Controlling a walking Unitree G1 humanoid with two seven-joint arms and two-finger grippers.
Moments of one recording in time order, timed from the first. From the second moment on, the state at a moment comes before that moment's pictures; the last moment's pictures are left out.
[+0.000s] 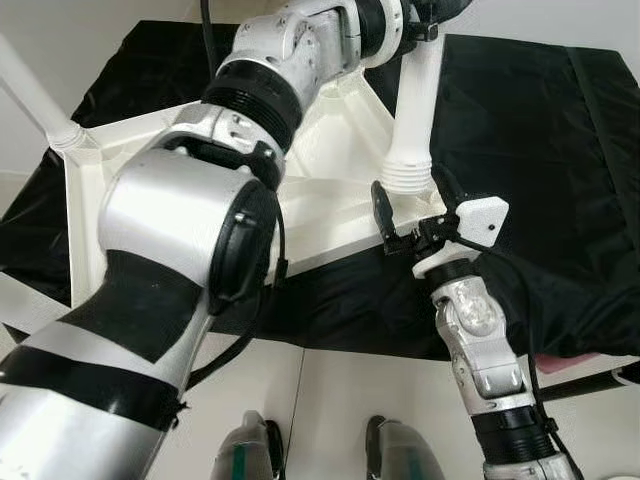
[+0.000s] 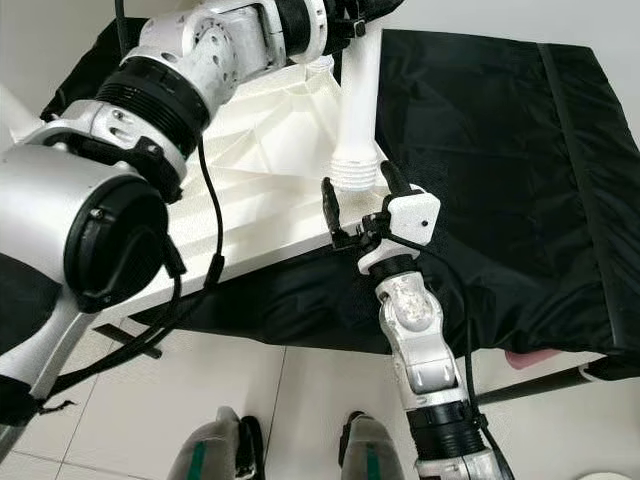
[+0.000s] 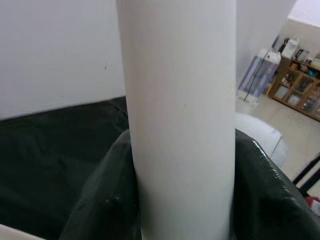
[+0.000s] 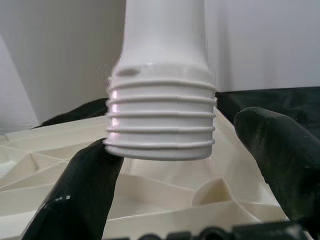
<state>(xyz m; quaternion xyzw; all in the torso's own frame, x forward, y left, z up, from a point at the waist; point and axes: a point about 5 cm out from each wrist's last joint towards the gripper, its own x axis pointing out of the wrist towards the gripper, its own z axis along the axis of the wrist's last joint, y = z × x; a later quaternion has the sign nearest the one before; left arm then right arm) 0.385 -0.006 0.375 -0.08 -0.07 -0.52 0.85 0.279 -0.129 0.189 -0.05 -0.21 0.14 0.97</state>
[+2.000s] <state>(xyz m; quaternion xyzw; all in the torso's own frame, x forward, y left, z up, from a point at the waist) 0.384 -0.011 0.370 0.17 -0.18 -0.45 0.86 0.343 -0.082 0.237 0.13 -0.16 0.22 0.95</state>
